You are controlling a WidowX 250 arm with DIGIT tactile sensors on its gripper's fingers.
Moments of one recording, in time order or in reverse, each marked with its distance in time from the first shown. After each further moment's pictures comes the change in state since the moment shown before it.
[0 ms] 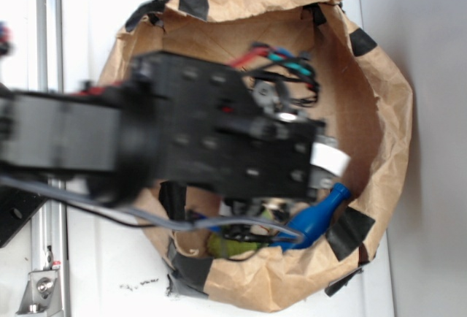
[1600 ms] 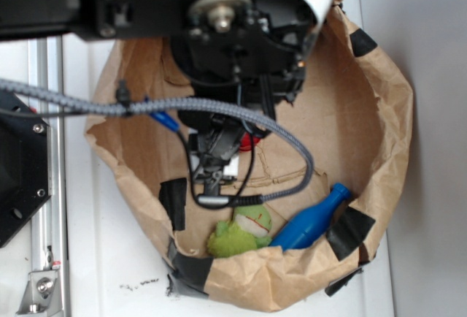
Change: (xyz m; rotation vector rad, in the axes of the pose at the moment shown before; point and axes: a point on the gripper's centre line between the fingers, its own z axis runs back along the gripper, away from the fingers) arm -0.019 0.032 0.071 -0.162 -0.049 0.056
